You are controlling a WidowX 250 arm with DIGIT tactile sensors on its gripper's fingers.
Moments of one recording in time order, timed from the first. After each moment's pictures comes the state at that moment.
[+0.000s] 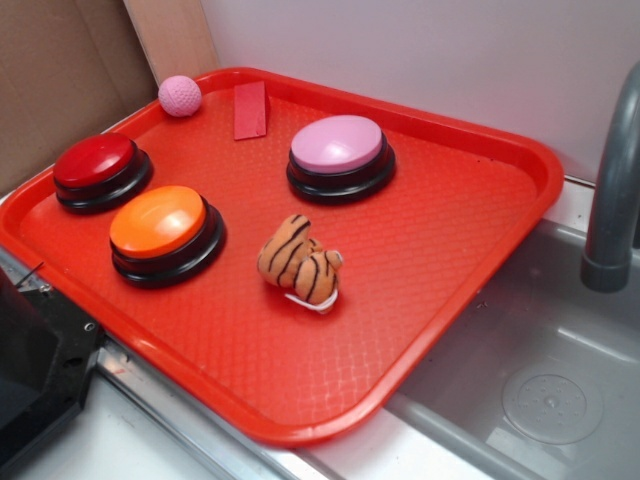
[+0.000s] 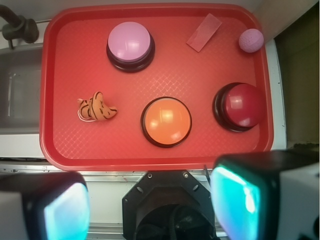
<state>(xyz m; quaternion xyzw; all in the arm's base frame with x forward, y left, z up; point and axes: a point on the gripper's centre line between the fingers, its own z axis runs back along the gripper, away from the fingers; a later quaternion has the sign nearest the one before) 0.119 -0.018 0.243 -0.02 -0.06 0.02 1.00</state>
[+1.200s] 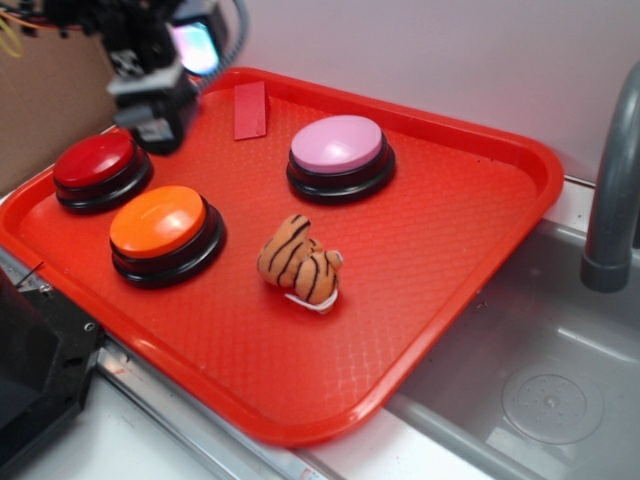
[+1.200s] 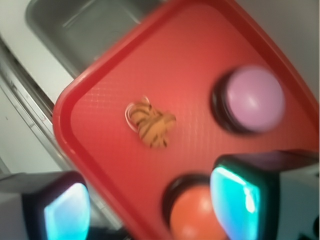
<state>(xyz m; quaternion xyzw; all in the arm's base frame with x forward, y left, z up) 0.179 -0.097 0.155 -0.02 -0.03 -0.45 0.89</state>
